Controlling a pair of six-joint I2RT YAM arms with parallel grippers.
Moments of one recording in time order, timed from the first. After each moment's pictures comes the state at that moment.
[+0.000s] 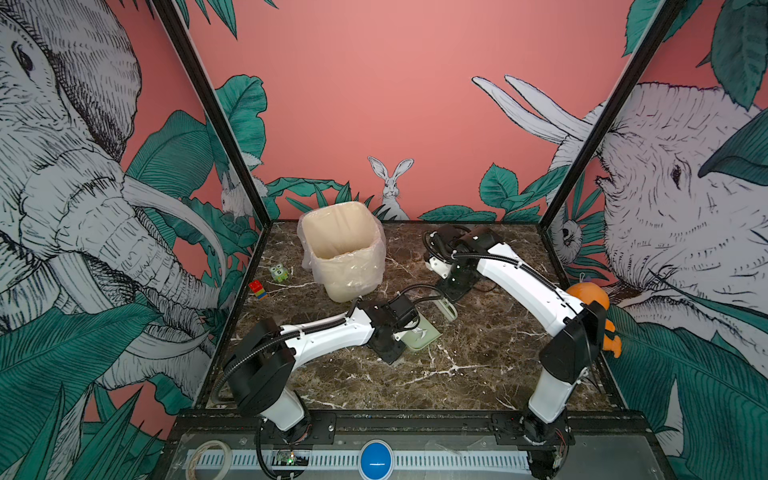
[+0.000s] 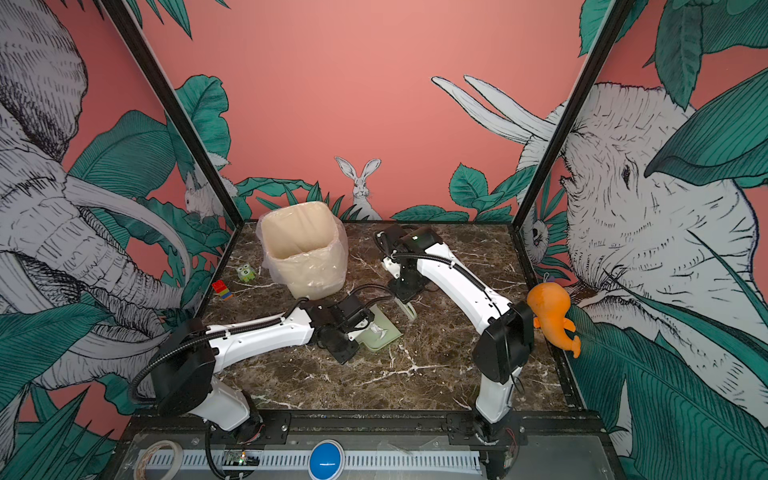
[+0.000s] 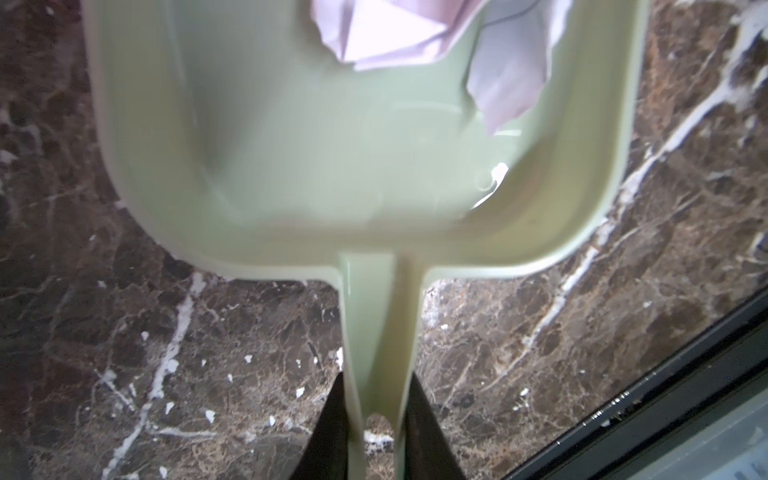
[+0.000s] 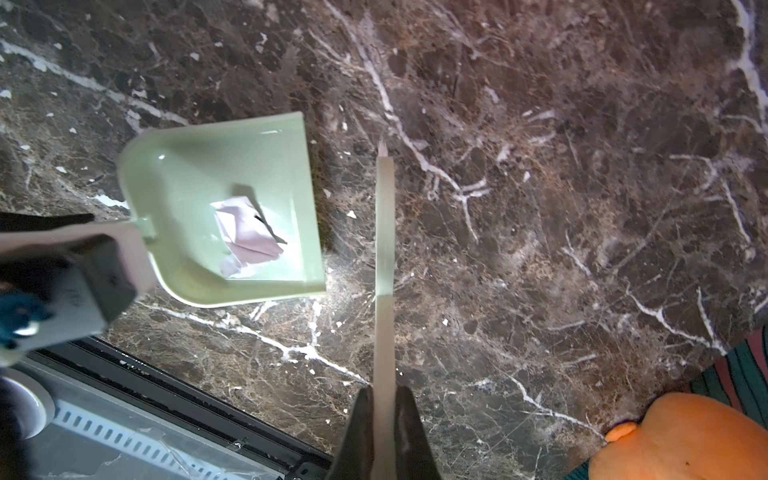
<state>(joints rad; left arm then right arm) -0.96 1.52 1.01 -0.84 0.00 -0.12 0.63 1.74 1.77 -1.44 0.06 -0.06</state>
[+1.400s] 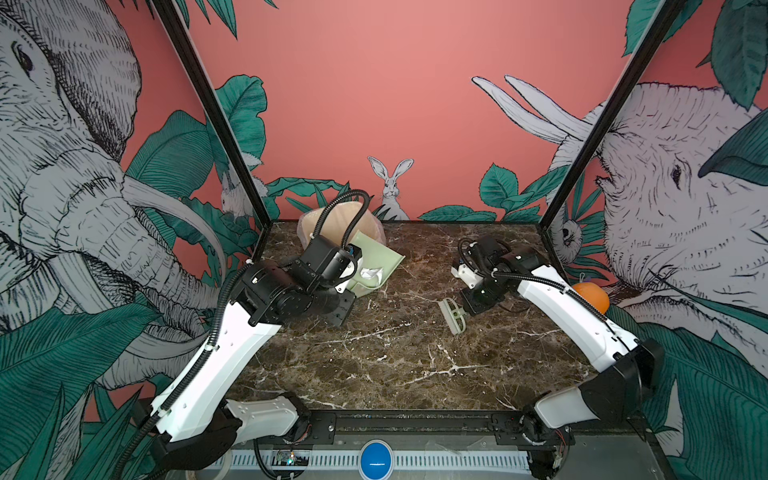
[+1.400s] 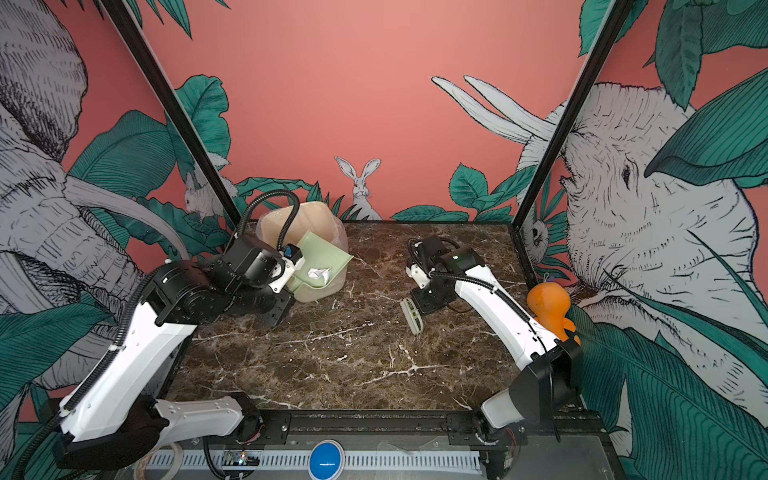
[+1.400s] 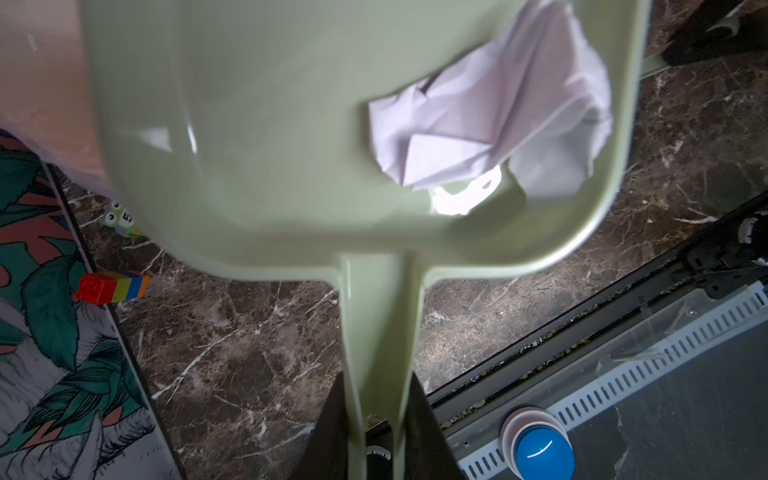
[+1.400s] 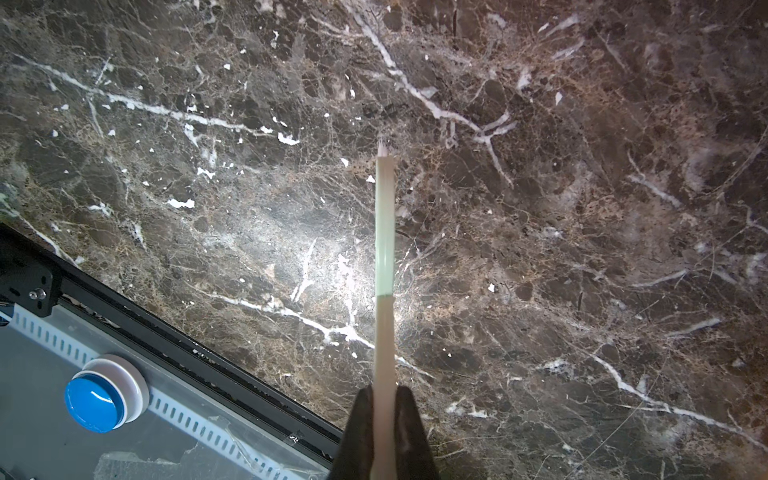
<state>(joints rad) -0.72 1.23 1.75 -1.56 -0.14 -0.13 0.51 1.47 1.43 -1.28 -0.15 0.01</state>
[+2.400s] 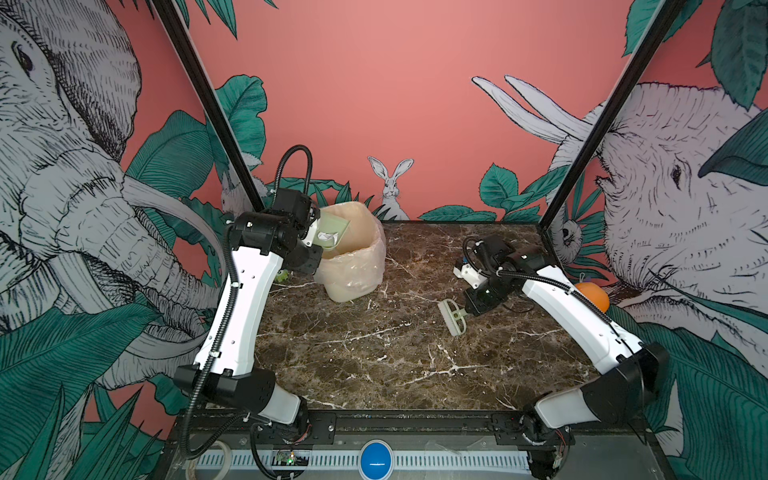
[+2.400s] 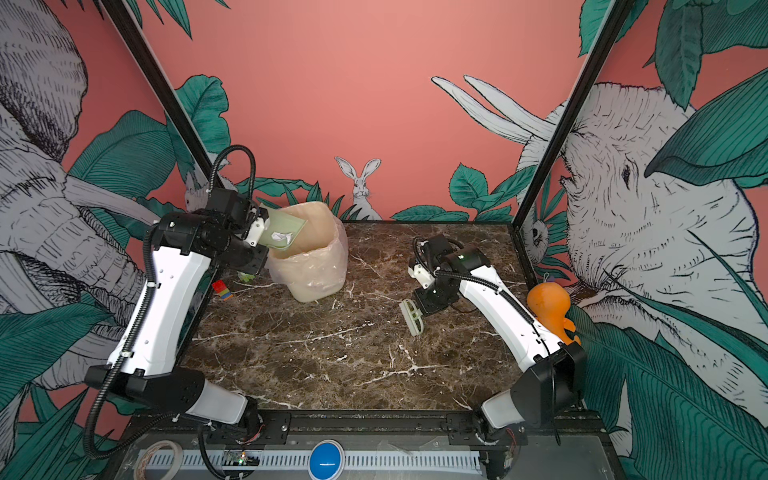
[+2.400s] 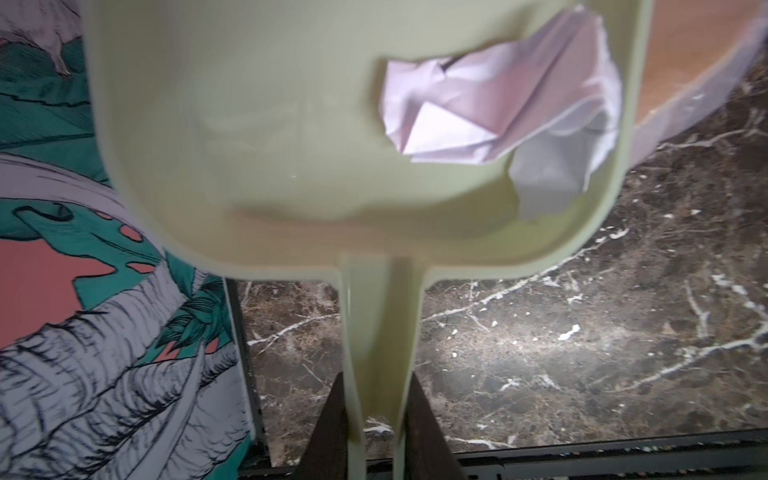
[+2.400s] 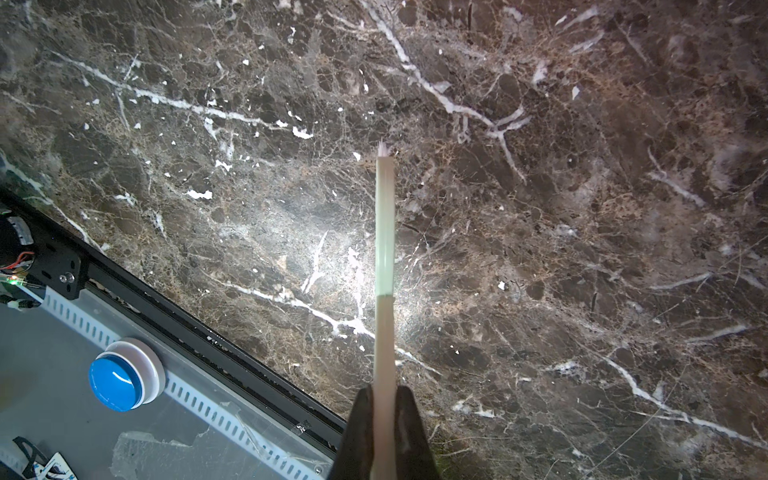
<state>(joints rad) -0.25 1.52 1.96 -1.55 -0.18 0.11 0.47 1.46 1.43 -1.30 -0.21 -0.03</state>
